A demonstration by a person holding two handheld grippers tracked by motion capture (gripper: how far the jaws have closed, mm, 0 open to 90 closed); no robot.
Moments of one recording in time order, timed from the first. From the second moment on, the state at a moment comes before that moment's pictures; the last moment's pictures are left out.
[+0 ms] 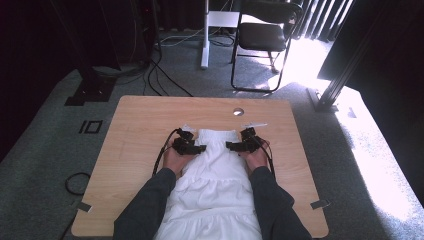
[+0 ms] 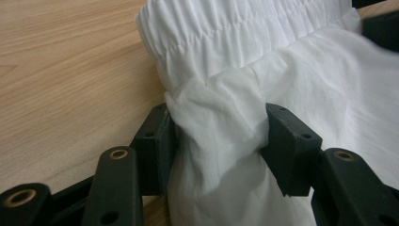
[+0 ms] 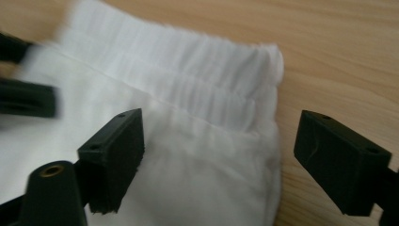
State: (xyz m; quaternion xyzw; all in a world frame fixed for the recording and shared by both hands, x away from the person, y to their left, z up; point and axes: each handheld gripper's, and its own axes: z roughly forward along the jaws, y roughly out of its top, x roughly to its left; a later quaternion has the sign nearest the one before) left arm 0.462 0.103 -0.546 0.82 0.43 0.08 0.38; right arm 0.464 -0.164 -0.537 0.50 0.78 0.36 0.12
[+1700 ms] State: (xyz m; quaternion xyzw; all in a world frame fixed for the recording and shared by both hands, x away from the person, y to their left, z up) left arm 0.388 0.127 -0.396 0.83 0.27 0.15 0.47; right arm 0.377 -0.178 -0.403 0.35 0.77 0.49 0.19
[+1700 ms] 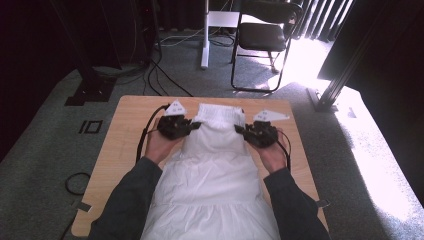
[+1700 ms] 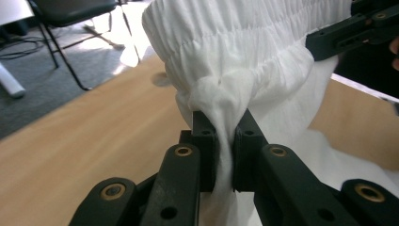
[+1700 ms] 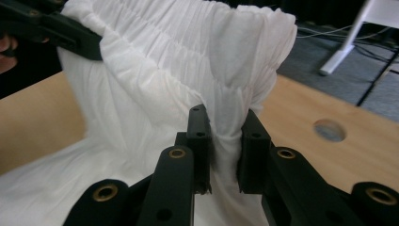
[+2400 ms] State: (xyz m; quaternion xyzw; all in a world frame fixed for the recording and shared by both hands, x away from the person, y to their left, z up) left arm 0.294 0.129 -0.537 0.90 0.27 0.07 0.34; right arm 0.289 -0.158 -0.539 0.36 0.85 0.36 0.10
